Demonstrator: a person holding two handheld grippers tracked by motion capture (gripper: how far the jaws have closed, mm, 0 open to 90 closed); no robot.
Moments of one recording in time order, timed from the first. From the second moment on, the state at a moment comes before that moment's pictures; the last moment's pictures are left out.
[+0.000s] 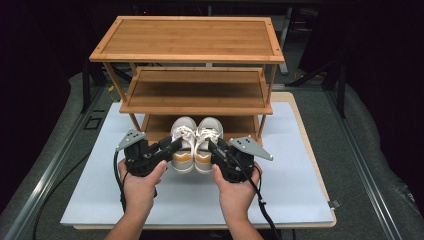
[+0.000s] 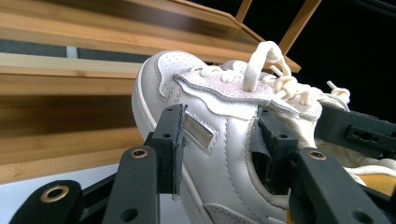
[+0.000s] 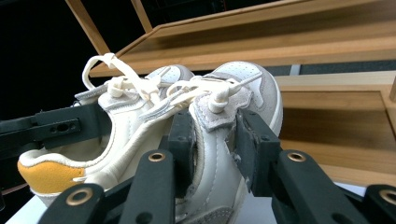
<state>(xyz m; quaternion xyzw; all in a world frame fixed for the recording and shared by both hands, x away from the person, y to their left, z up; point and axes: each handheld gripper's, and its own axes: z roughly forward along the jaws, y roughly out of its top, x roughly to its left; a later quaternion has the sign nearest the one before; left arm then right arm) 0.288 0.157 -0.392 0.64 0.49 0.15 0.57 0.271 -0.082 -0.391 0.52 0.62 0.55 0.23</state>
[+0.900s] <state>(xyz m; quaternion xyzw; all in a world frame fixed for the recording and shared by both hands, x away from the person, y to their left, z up) 0.310 0.154 -0.368 0.64 0.48 0.16 0.57 0.291 -0.083 -0.366 0.51 0.61 0.55 0.24</state>
